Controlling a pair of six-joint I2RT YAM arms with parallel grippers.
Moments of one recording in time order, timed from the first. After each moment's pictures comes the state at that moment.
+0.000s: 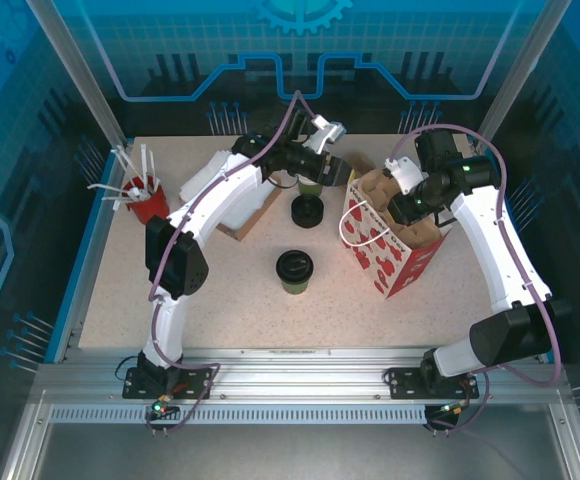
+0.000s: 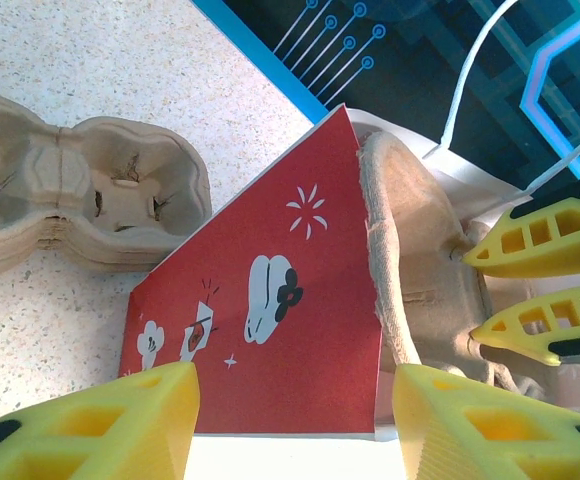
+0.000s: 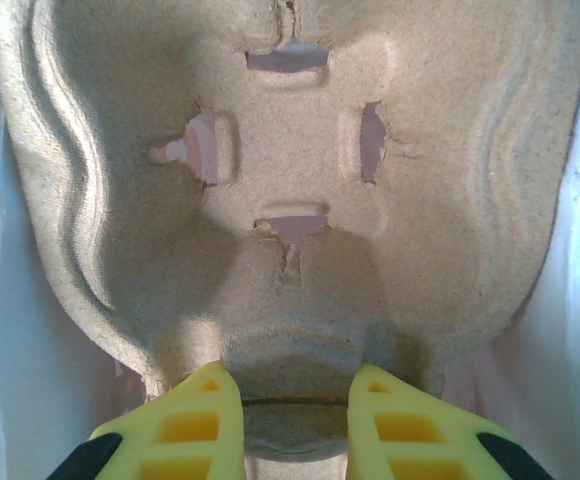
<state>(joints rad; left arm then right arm) -0.52 2.13 2.15 -0.71 0.74 -0.19 0.19 1.46 1.62 -1.29 -0.11 -0.31</state>
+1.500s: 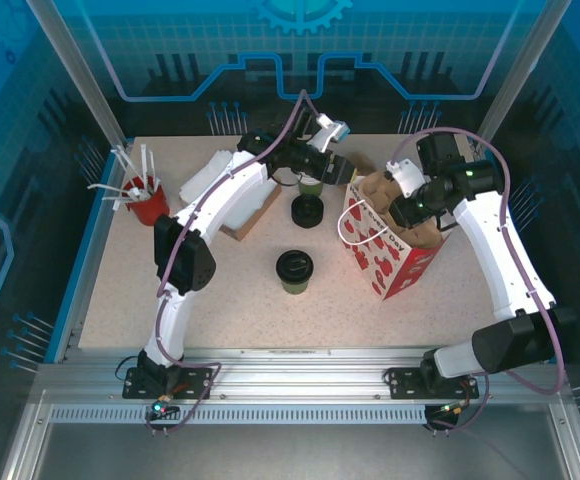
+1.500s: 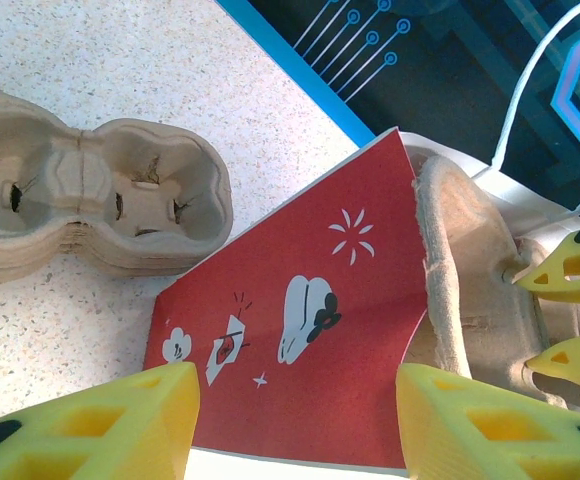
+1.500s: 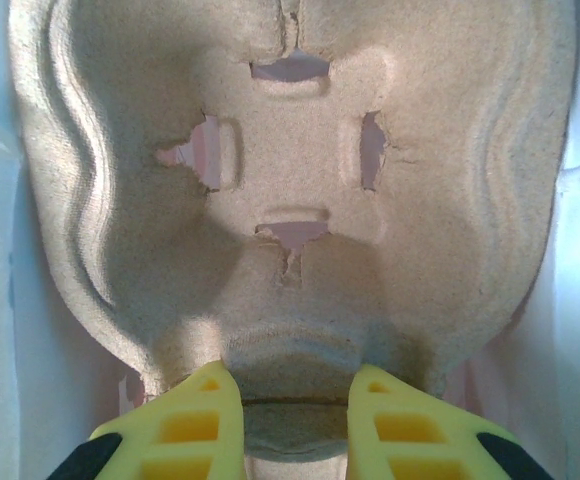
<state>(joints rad) -0.52 2.20 2.27 -0.79 0.69 -0.17 0.19 1.42 1.59 -1.30 -0.11 -0.31</state>
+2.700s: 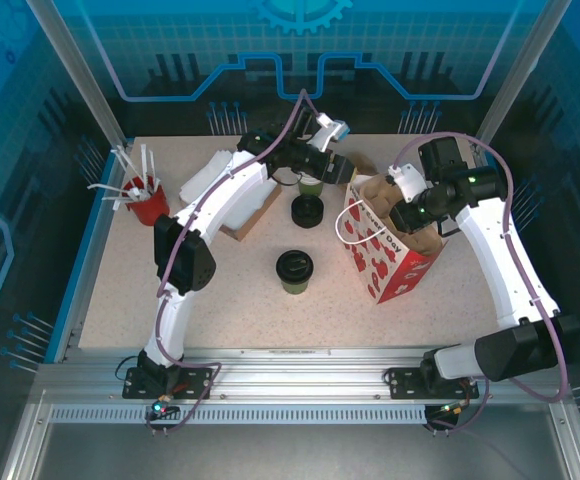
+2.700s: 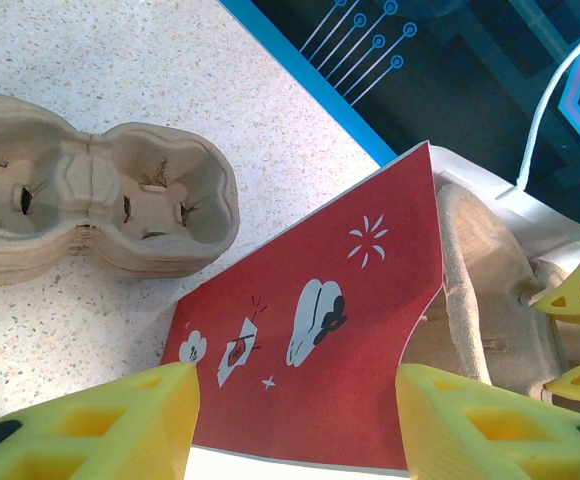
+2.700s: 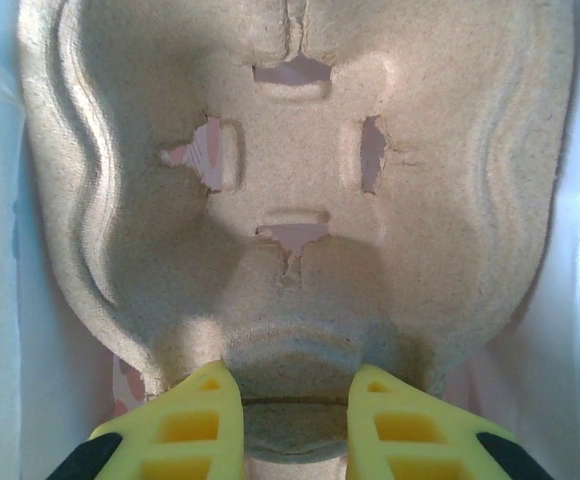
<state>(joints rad) -0.52 2.20 2.28 -0.78 0.68 -0.17 0.19 1.39 1.55 -1.30 -0.13 -0.29</state>
